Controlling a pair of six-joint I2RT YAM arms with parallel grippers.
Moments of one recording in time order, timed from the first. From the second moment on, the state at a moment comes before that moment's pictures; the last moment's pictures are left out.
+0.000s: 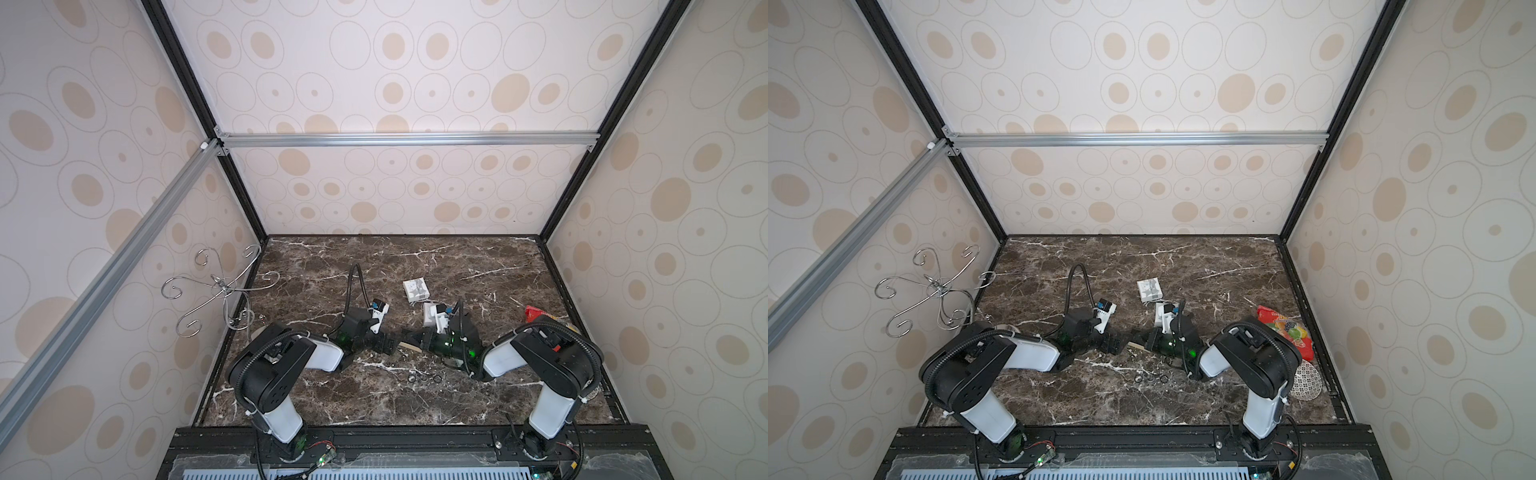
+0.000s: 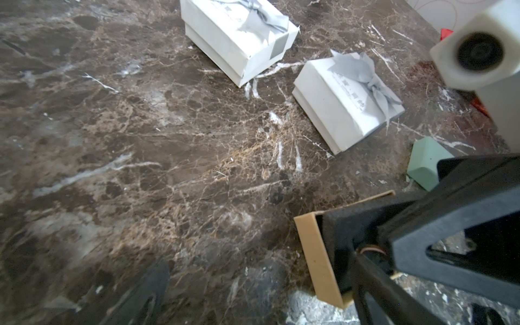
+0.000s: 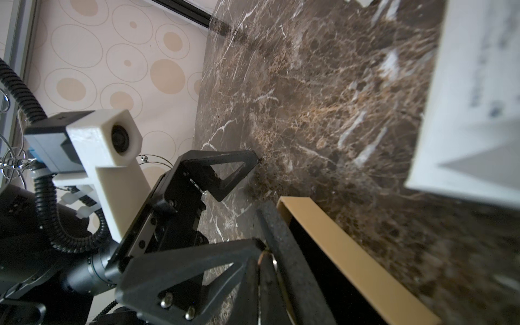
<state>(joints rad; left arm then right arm) -0.57 1.67 0.51 0.54 0.23 -0.21 0.67 1.78 0.46 0.92 -0.39 1.02</state>
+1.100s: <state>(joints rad) -0.53 1.50 0.60 0.37 0.15 -0.14 0.66 1.70 0.52 0.83 -0.53 0.95</state>
